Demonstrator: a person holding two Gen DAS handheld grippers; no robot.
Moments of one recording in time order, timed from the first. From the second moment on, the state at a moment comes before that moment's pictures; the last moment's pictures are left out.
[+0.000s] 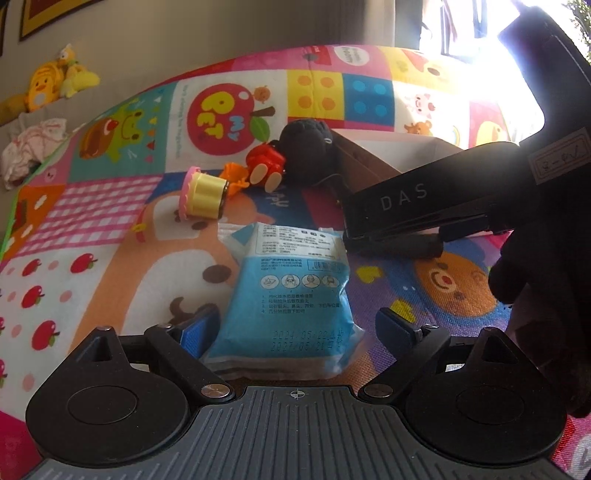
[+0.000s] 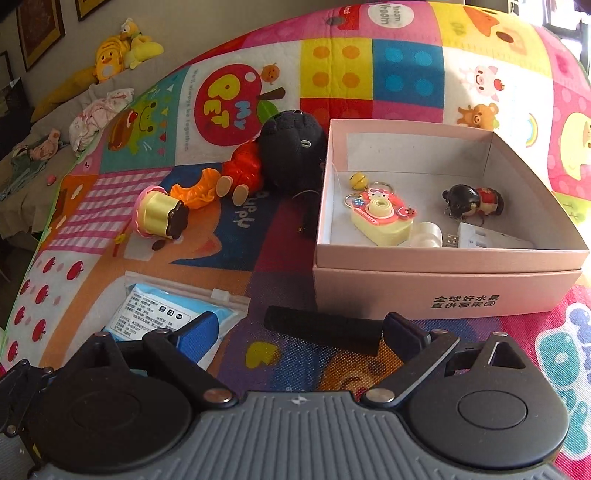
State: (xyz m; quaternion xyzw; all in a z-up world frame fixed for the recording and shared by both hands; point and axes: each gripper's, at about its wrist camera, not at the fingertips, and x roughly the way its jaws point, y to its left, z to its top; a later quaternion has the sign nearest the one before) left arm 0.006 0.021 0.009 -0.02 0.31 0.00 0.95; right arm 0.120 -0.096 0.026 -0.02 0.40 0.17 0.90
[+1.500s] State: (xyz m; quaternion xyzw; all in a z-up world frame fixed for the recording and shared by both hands) left arm 0.017 0.018 0.003 -0.01 0.35 0.02 0.94; right arm 0.081 -0.214 0.002 -0.05 0.35 0.13 0.93
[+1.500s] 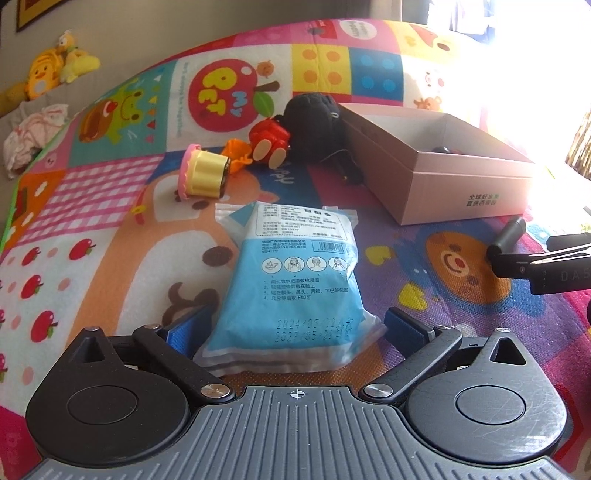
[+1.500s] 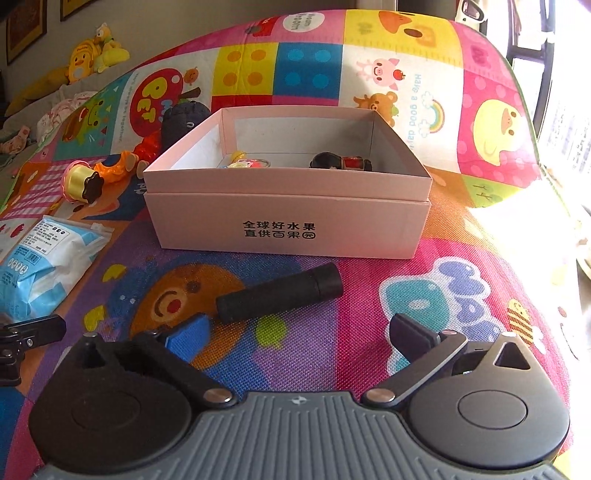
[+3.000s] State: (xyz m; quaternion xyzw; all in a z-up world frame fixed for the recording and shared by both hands) left arm 0.018 0.017 0.002 -0.01 0.36 0.01 0.93; right arm 0.106 -0.193 0.005 -0.10 0.35 0.19 0.91
